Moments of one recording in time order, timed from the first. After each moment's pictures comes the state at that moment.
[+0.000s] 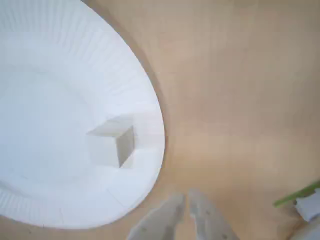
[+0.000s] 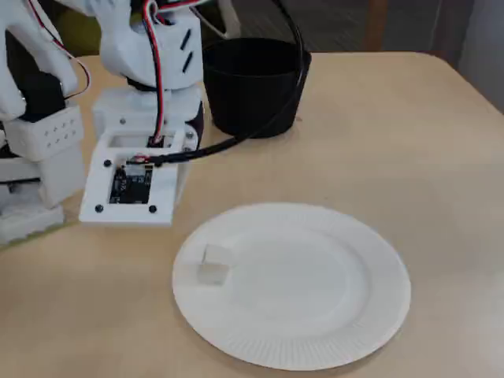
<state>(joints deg) 36.8 109.9 115.7 81.0 -34.8</state>
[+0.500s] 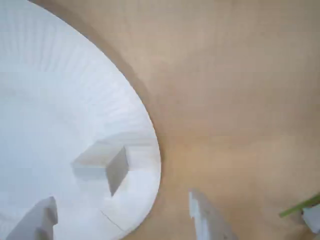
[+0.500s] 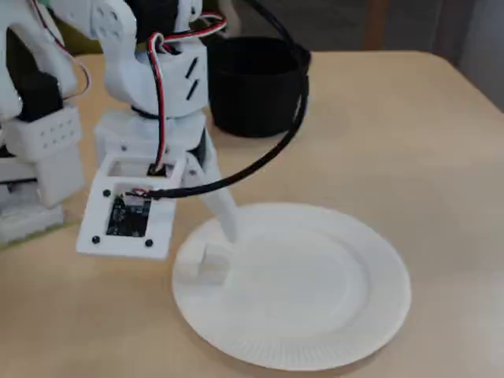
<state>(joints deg) 39.0 104.2 115.8 77.3 -34.5</state>
